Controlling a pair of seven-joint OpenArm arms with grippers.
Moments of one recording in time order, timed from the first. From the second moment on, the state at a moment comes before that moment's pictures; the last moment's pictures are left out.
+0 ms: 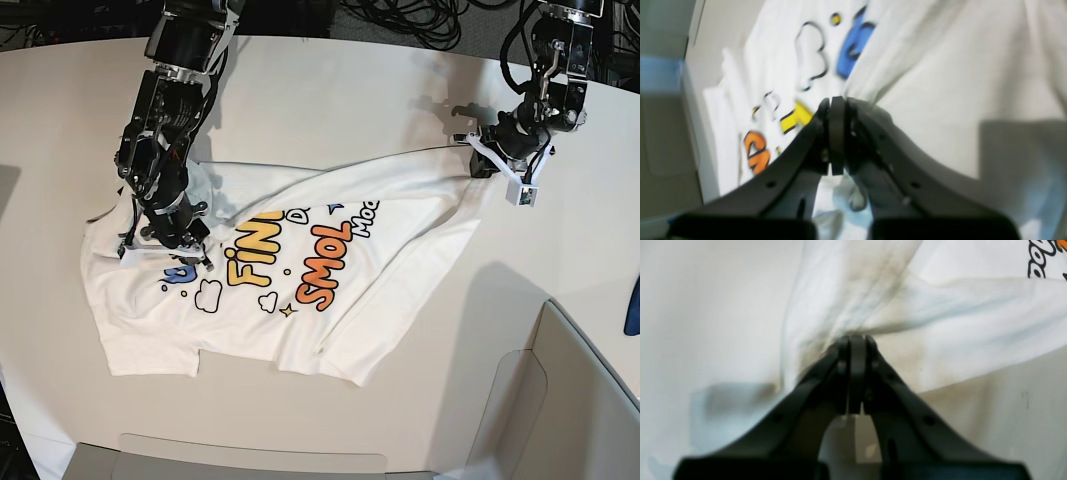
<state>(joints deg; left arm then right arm) 15.5 -30.2 -0.8 94.2 -40.4 -2.7 41.0 5.7 -8.6 18.4 91.9 30.7 -10.9 -42.8</state>
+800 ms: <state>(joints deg) 15.2 -30.2 -0.8 94.0 -40.4 -2.4 41.0 -30.0 11.7 -8.1 118.2 33.2 -11.1 -42.7</state>
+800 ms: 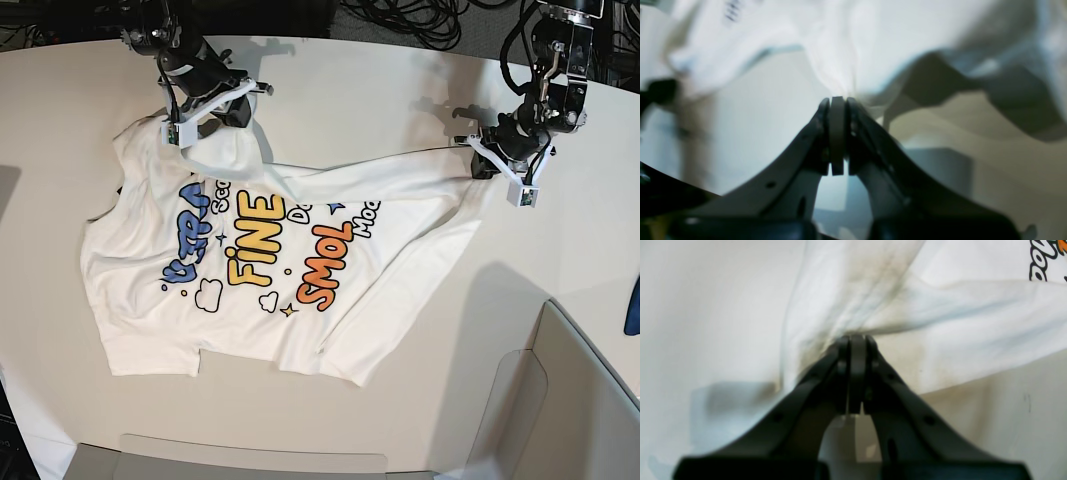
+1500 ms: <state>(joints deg) 15.1 -30.2 -0.8 94.0 -40.4 -2.4 41.0 -31.6 30.2 -20.7 118.8 34.1 -10.1 -41.9</state>
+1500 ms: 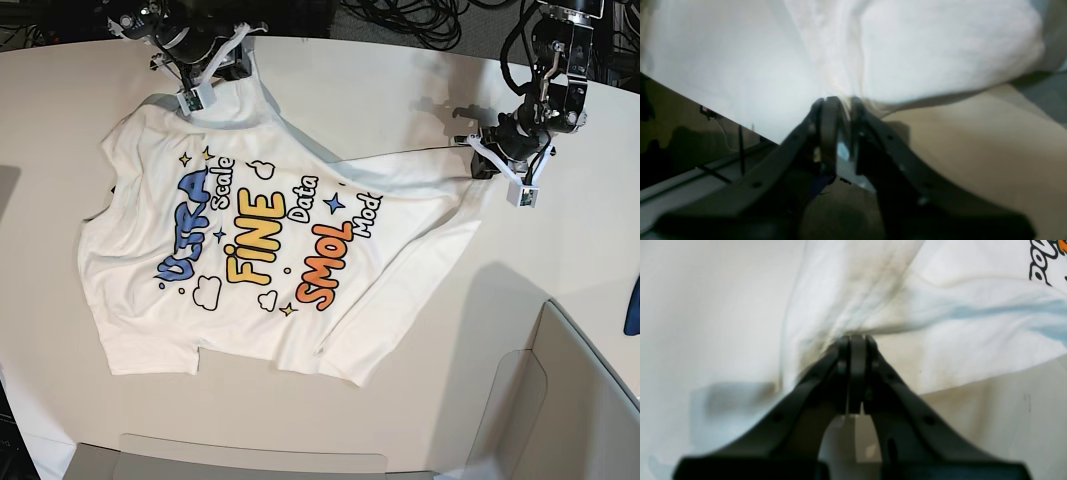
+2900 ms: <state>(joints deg) 15.0 -30.2 -0.8 93.0 -40.5 -2.7 40.5 0.0 2.5 -0.7 101.3 27.1 -10.7 -64.0</state>
